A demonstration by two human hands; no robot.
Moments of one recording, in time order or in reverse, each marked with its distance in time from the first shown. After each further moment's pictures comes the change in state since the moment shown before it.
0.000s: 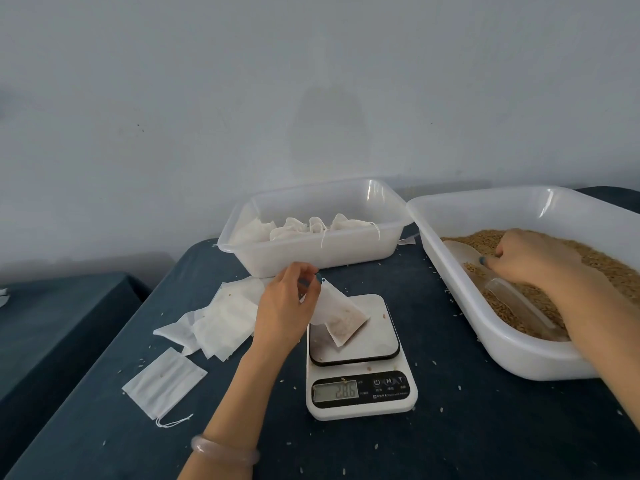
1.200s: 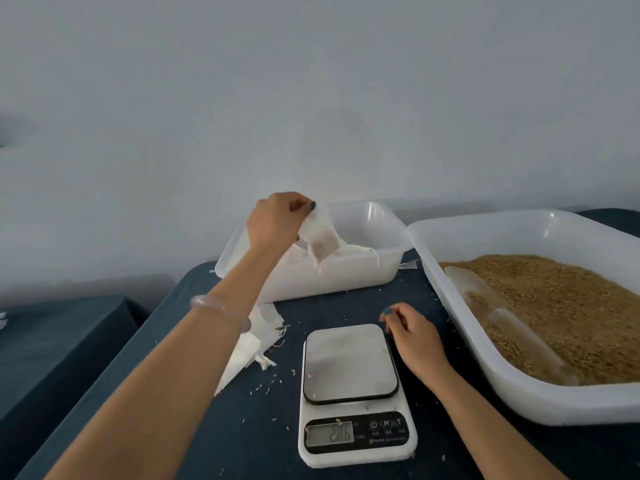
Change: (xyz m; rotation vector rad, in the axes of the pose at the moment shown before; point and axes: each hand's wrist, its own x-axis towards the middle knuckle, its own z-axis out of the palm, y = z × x) left_hand 0.154 0.050 -0.035 0.160 0.092 -0.023; right_hand -0.031 -0.107 0.121 0.933 0.053 -0.253
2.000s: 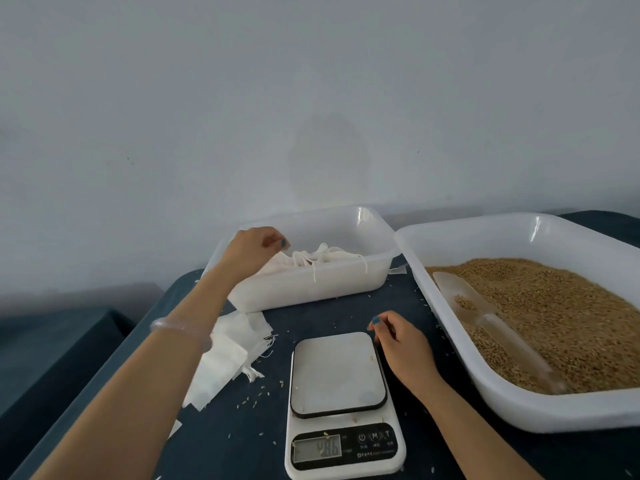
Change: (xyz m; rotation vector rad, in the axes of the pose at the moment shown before) left_hand 0.007 -0.063 0.004 0.058 -0.341 0.083; right_hand -0.001 0.003 0.001 -0.002 -0.009 0.001
